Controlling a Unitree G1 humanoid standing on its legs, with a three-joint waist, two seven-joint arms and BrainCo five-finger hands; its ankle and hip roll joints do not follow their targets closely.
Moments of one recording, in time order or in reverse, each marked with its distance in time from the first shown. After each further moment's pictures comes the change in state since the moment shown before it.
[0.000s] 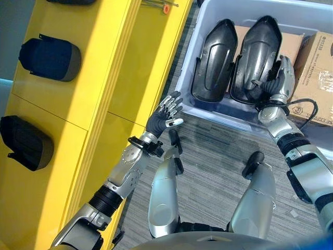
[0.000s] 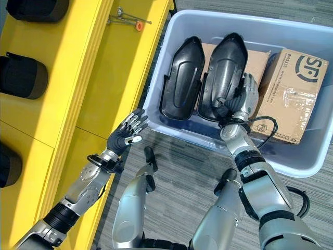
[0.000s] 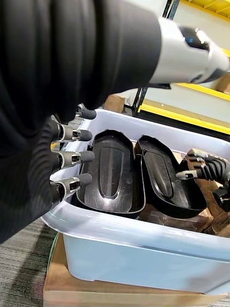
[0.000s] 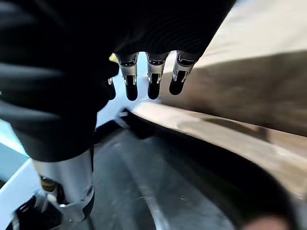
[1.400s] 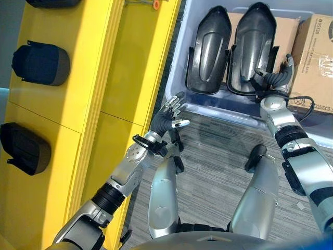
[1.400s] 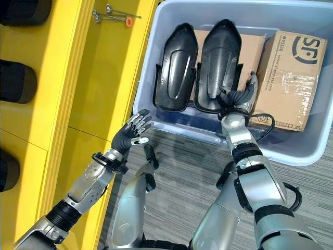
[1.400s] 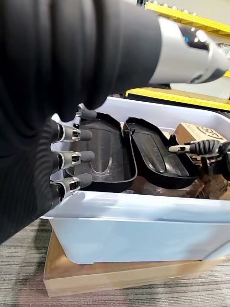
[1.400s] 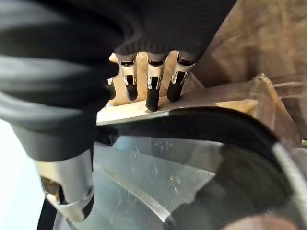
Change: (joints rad) left arm -0.035 -0.004 -0.054 -0.002 0.079 0.021 0.057; right arm -0.086 0.037 -0.085 0.009 0.284 -0.010 0.111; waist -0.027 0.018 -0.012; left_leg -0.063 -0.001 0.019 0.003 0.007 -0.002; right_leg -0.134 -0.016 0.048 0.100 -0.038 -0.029
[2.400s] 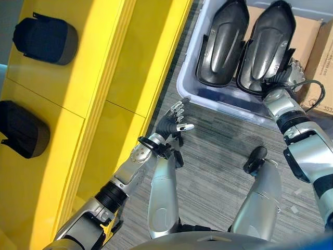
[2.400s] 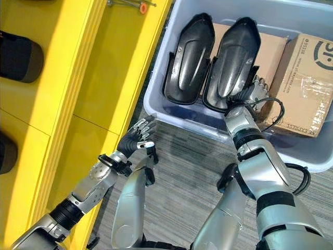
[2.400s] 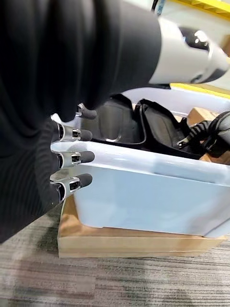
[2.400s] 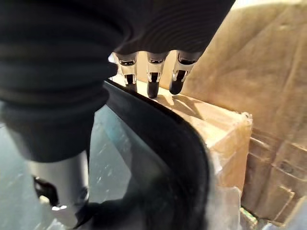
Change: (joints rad) left arm -0.024 0.000 -0.045 0.071 -0.003 0.028 0.009; right arm -0.154 -0.031 0.215 0.169 -0.258 0.458 0.018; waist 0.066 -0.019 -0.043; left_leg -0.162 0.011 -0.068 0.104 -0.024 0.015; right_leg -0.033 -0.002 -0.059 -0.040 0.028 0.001
